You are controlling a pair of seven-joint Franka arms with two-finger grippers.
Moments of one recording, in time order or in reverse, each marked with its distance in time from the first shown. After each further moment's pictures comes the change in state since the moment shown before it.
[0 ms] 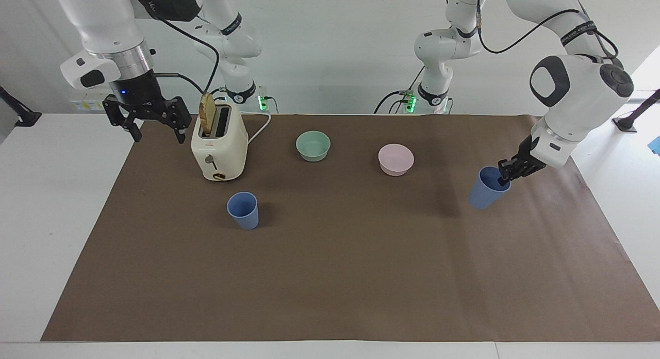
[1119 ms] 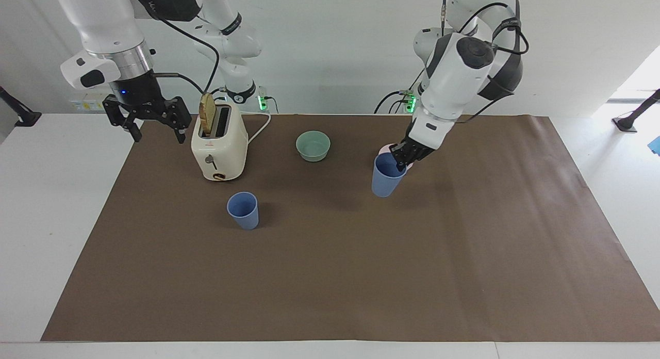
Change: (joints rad) left arm -0.312 0.084 -0.122 -0.014 0.047 0.163 -0.511; right arm 0.000 0.000 0.000 0.000 0.000 0.000 0.000
